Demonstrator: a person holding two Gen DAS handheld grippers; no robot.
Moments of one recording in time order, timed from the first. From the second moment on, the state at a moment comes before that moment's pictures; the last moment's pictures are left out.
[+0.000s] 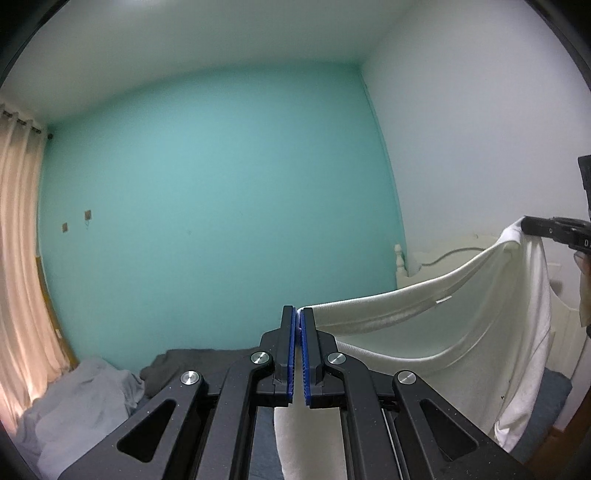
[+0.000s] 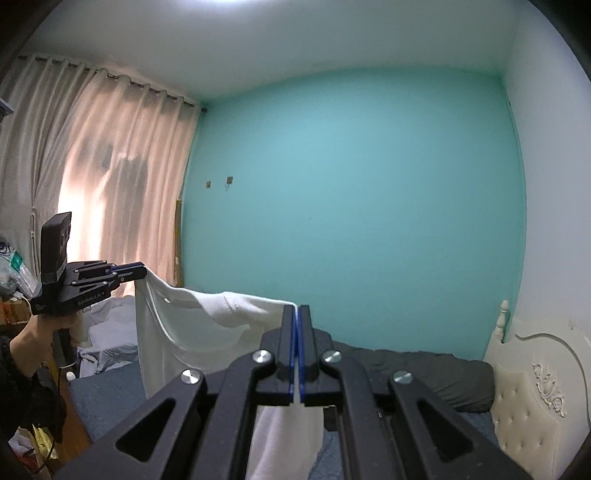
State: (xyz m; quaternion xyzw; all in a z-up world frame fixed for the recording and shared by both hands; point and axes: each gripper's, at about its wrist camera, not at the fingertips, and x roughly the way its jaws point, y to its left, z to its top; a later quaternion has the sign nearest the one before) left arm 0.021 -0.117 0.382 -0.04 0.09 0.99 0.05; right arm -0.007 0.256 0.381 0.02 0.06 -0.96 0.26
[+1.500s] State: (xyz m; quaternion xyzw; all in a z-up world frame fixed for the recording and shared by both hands) left arm -0.234 -0.118 0.114 -0.27 0.10 0.95 0.05; right arm -0.259 0.253 0.088 0.27 0.02 -0.93 0.25
